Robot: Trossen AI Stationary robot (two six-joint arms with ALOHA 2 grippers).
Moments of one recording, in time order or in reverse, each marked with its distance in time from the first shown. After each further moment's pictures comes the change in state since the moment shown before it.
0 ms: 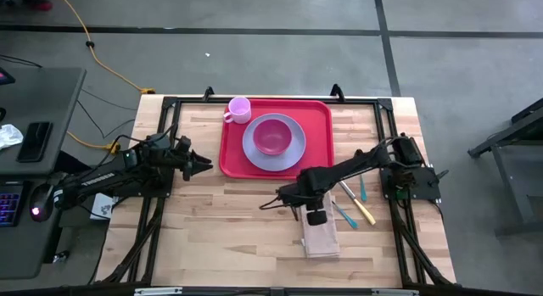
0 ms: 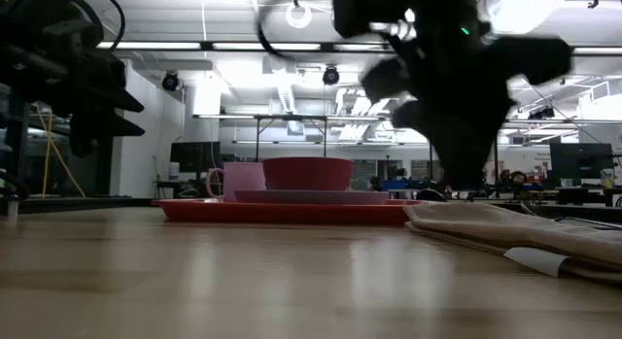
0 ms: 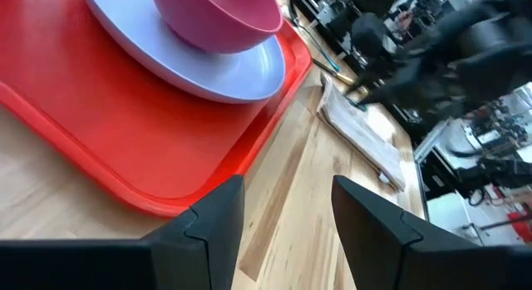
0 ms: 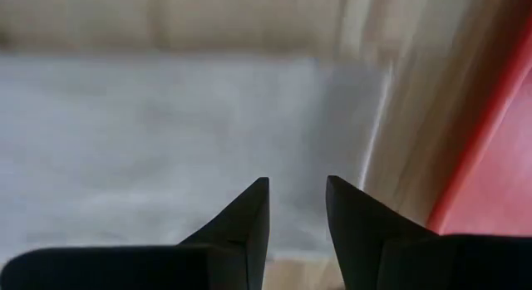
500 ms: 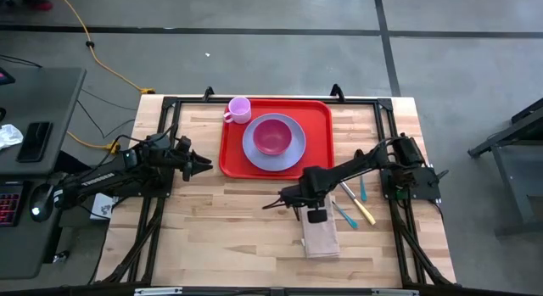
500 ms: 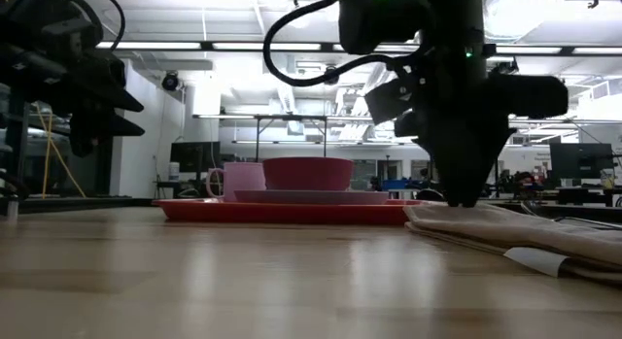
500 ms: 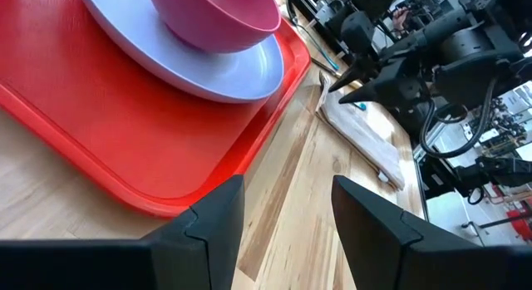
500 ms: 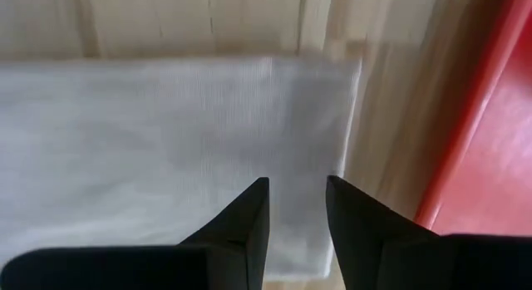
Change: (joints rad) left arm 0.000 0.000 0.000 0.001 0.002 0.002; right arm 0.001 0.000 -0.067 0.068 0.086 0.033
